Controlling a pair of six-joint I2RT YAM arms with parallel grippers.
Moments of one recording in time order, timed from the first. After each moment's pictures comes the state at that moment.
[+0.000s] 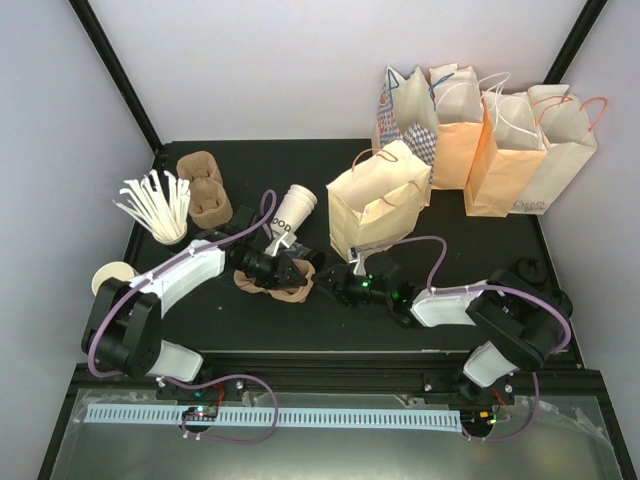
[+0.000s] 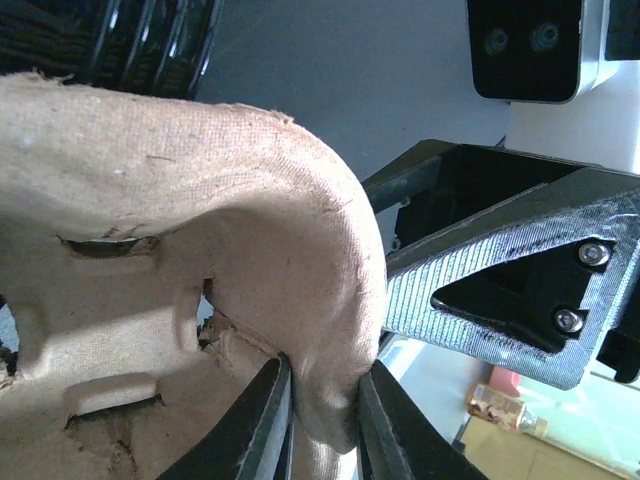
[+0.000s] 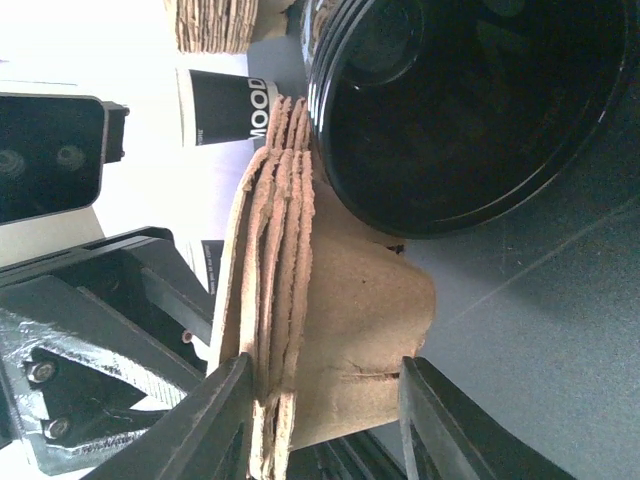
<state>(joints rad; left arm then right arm) -0.40 1.42 0.85 -0.62 0.87 -0.41 0.85 1.55 0.48 0.68 -0.35 1.36</state>
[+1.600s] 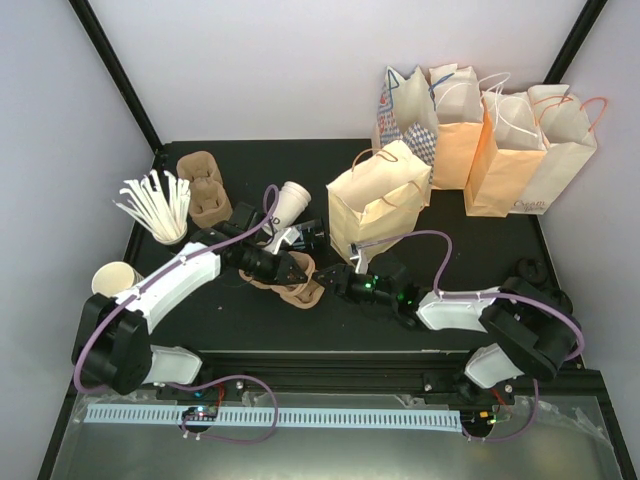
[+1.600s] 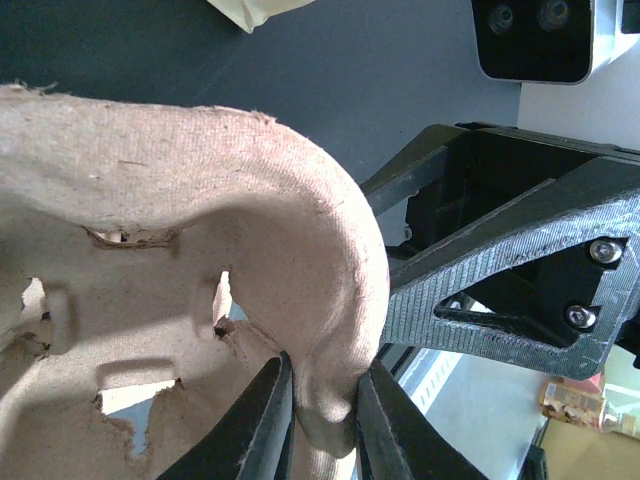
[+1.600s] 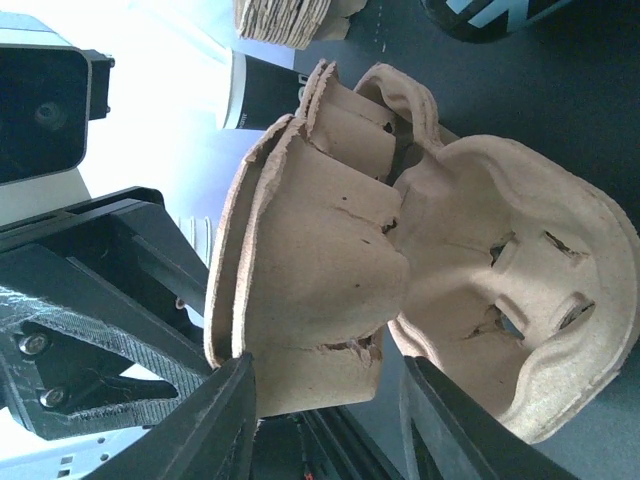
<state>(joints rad) -0.45 1.33 0.90 -0.68 0.76 -0.31 0.86 1.46 0.47 0.67 -0.35 1.21</state>
